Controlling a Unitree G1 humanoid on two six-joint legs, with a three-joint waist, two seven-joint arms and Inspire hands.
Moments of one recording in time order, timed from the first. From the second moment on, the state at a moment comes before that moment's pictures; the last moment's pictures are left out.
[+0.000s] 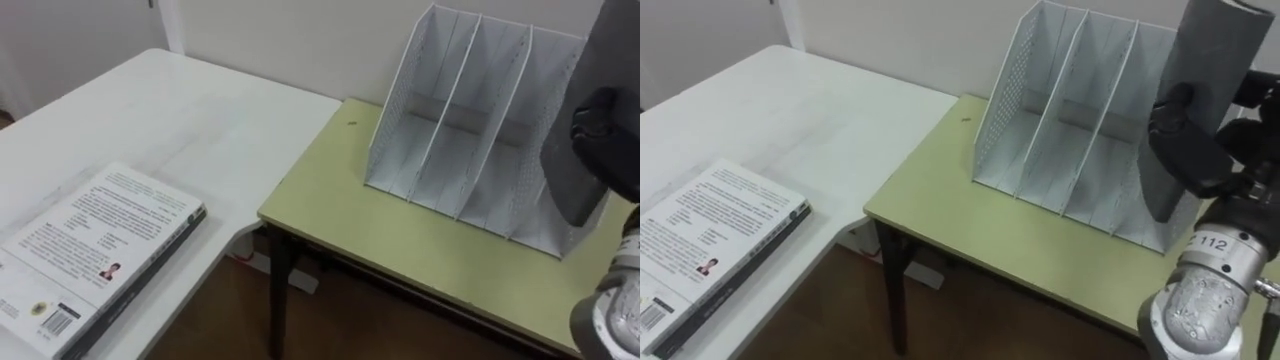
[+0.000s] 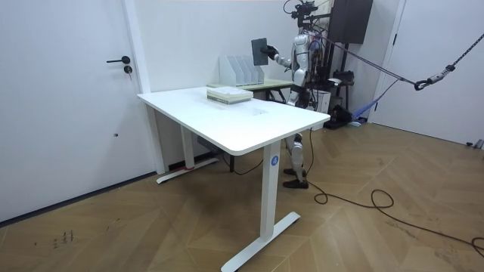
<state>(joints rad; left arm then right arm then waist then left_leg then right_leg) 0.19 0.22 -0.14 1.10 -0.40 -0.04 -0.21 -0.08 -0.28 -0.12 -0.23 0.08 -0.03 -0.69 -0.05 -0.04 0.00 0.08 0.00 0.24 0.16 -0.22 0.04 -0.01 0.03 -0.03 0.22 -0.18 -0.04</state>
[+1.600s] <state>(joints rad) 0.18 0.22 -0.12 1.10 -0.40 0.02 -0.23 -0.36 -0.35 -0.15 0.07 0.15 0.07 -0.71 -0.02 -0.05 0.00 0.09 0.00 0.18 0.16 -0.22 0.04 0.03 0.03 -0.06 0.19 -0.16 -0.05</state>
